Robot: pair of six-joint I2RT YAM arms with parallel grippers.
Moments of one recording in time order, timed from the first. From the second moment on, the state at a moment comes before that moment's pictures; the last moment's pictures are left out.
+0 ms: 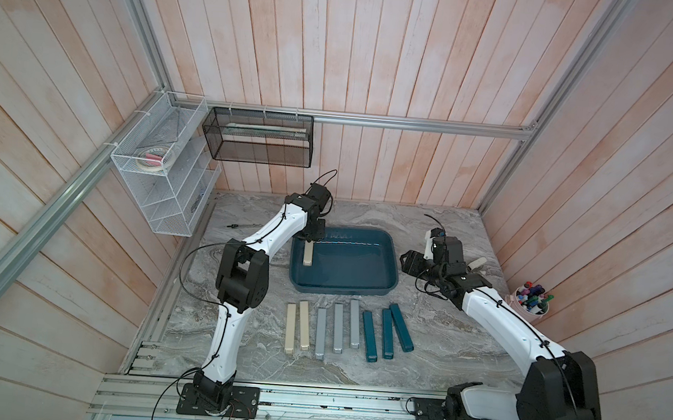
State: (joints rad) left arm -0.41 2.24 2.05 -1.01 -0.11 -0.38; right arm 0.30 1.33 0.90 -0.28 -0.05 0.48
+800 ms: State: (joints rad) left arm -0.40 2.26 1.91 -0.90 -0.13 -0.43; right arm 0.29 1.36 0.90 -0.24 -0.08 0.48
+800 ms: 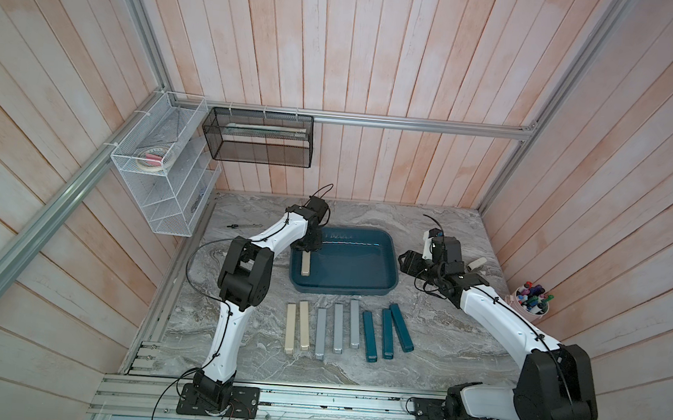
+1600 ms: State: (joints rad) left arm -0.39 2.31 1.93 -0.88 -0.14 -0.44; right arm 0.28 1.39 0.87 -0.21 -0.10 0.47
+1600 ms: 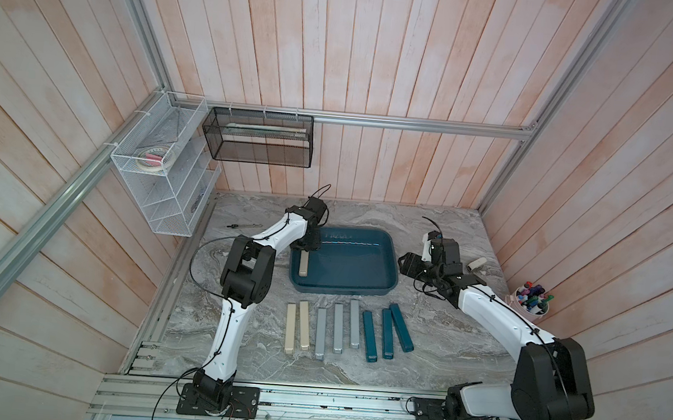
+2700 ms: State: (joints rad) left arm -0.60 1.58 1.29 -0.90 -0.19 -0.60; right arm 0.26 1.33 0.98 -0.28 -0.06 0.43
